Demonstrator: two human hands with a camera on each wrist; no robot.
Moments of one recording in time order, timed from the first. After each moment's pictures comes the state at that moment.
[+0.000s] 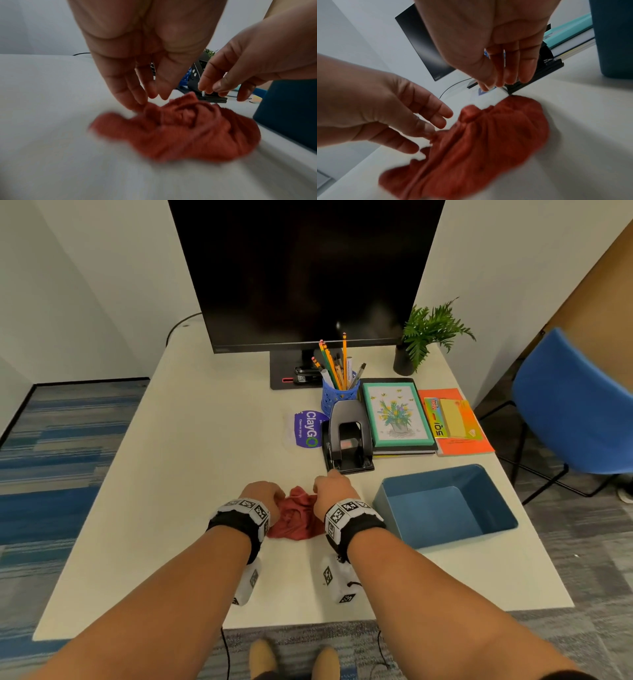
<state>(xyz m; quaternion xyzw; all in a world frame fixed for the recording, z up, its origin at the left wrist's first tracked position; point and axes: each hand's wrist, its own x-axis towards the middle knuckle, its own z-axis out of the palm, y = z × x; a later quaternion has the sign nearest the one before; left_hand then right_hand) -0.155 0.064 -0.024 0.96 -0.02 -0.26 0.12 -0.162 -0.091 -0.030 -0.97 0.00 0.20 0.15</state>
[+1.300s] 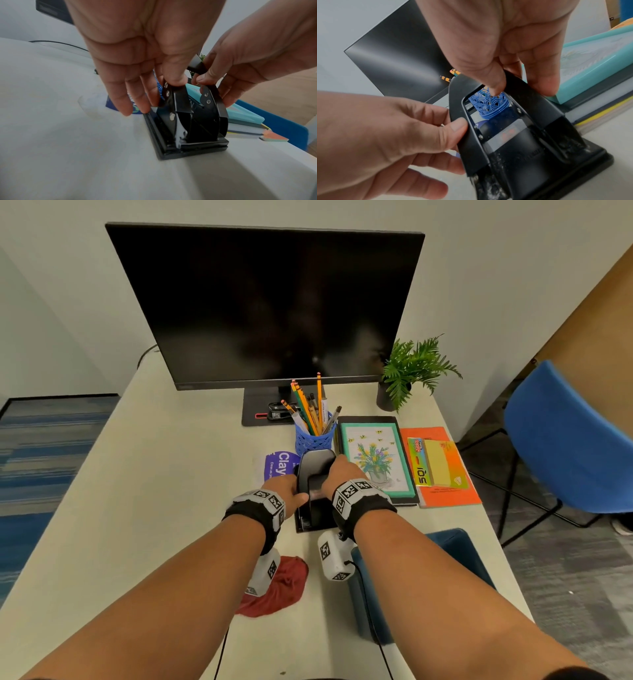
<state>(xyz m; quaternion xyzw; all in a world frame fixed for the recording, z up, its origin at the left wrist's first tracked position) -0.038 -0.035 -0.009 0.95 -0.02 -0.26 0.18 -0.024 -0.167 0.009 -0.94 0.16 0.22 0.21</state>
